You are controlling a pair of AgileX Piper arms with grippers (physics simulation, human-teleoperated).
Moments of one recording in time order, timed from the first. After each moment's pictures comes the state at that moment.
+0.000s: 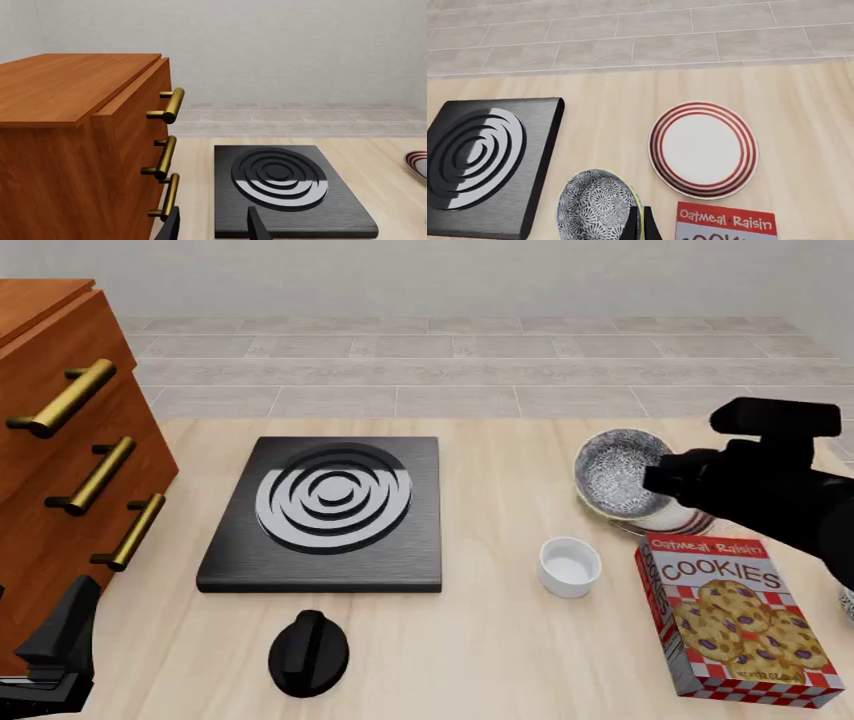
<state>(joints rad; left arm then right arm) 0.00 0.01 0.00 0.00 0.00 0.12 1.13 -0.65 0.10 0.16</state>
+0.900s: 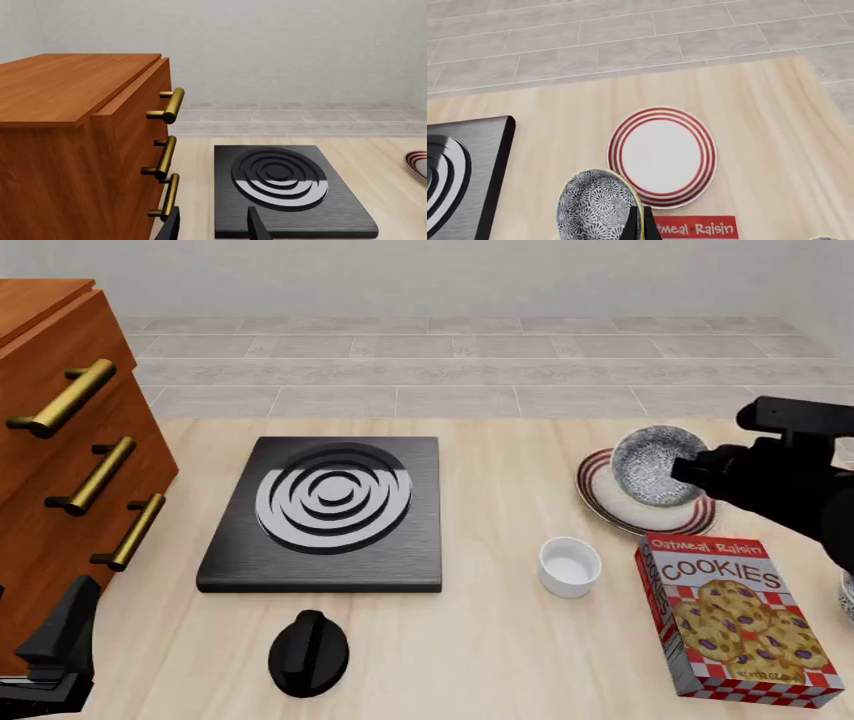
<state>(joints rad) 0.00 0.01 0.00 0.00 0.00 -0.03 1.25 -0.66 0.00 0.12</state>
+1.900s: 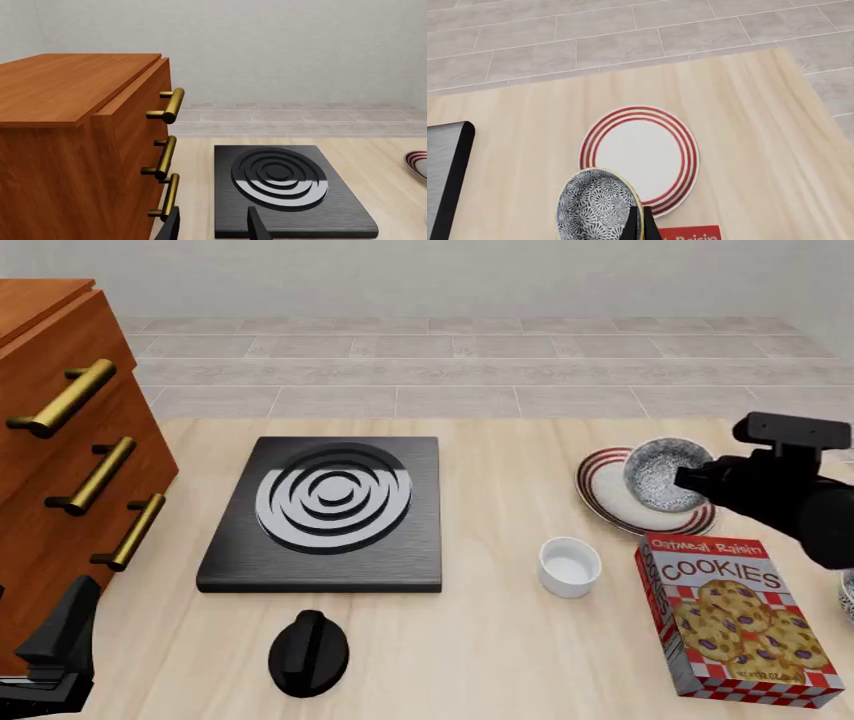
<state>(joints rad) 0.00 0.01 0.00 0.00 0.00 -0.11 1.41 -0.67 -0.14 0.08</state>
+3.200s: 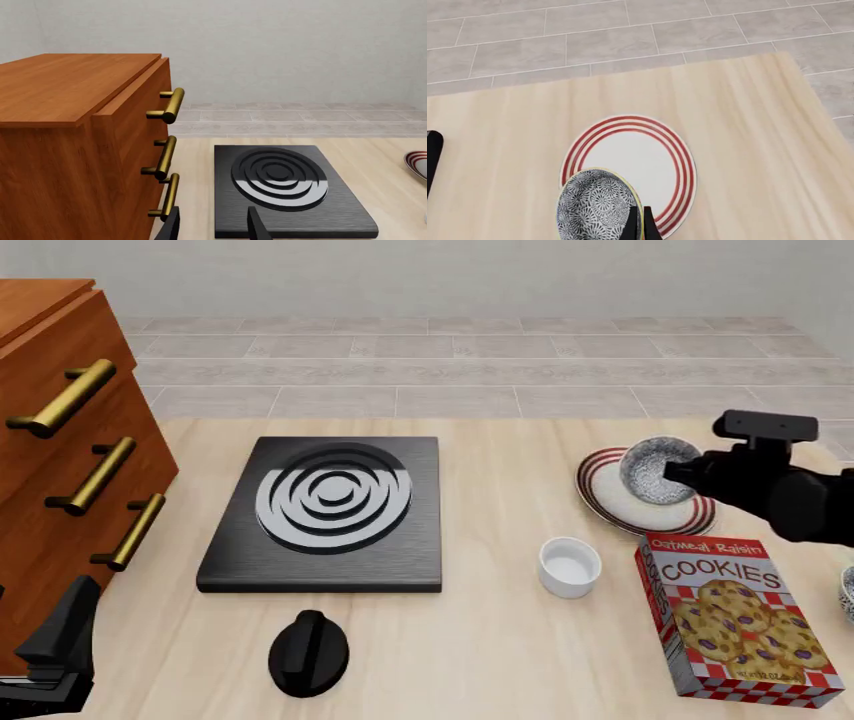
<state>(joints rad) 0.00 0.01 0.00 0.00 0.00 -0.14 1.62 -0.78 -0.21 0.03</state>
